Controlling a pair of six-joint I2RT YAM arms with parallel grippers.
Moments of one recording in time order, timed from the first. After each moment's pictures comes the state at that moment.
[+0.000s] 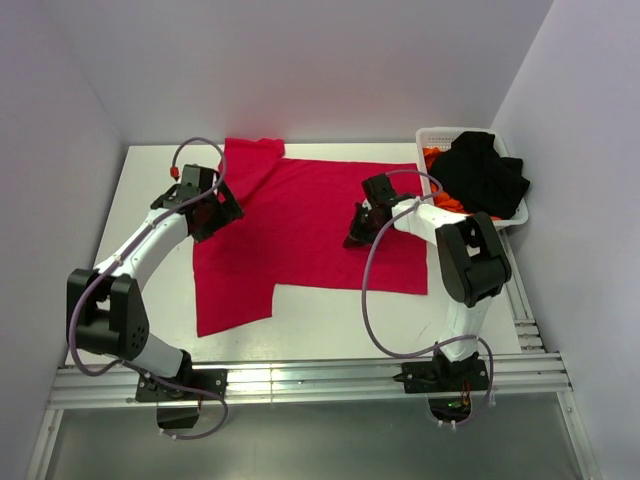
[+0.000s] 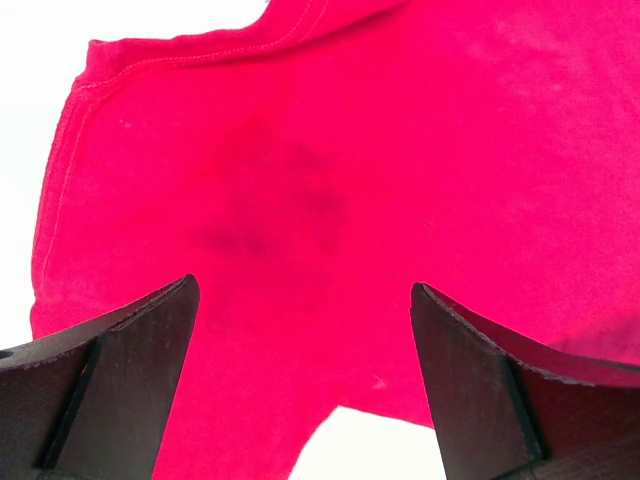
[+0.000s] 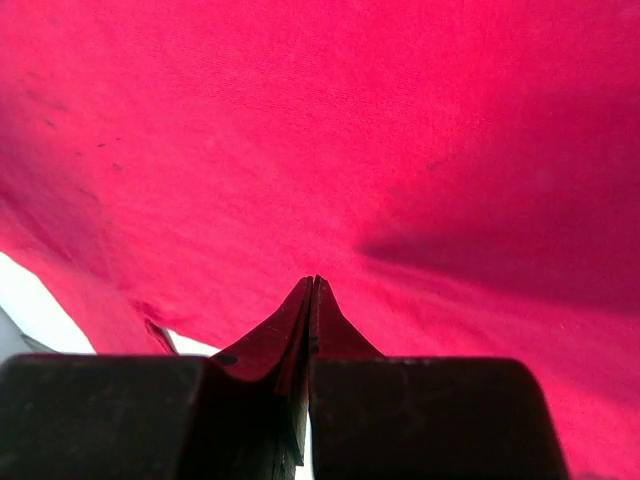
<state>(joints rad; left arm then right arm) -0.22 1.52 1.13 -0.54 -0.10 -0.73 0.36 1.83 1.17 -0.42 -0.27 0.70</state>
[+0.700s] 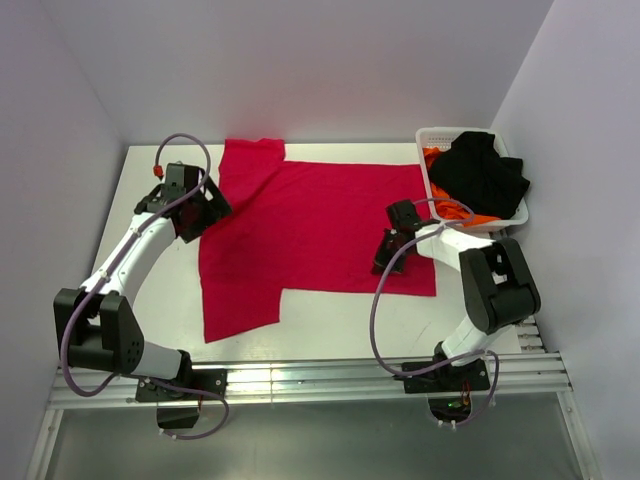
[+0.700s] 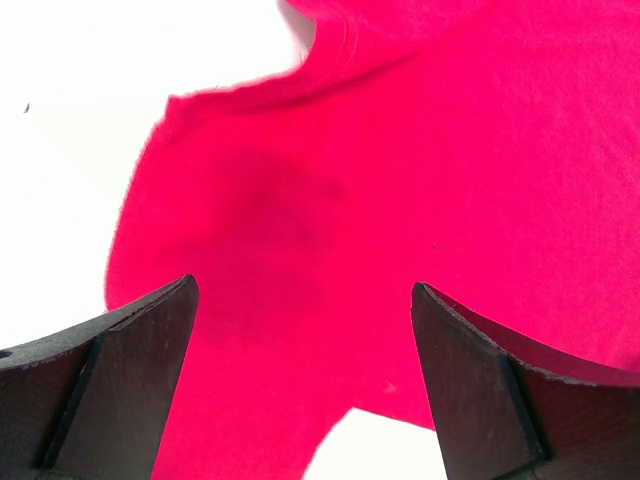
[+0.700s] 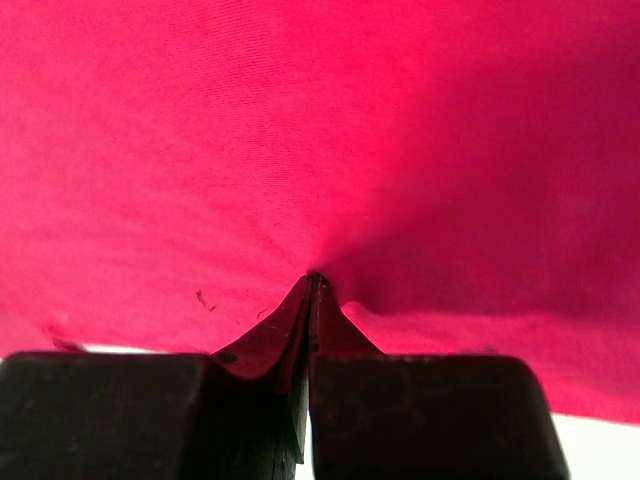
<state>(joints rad) -0.16 1.42 1.14 -0.61 -0.10 -0.72 0.29 1.63 0.86 -0.43 -0.16 0.76</state>
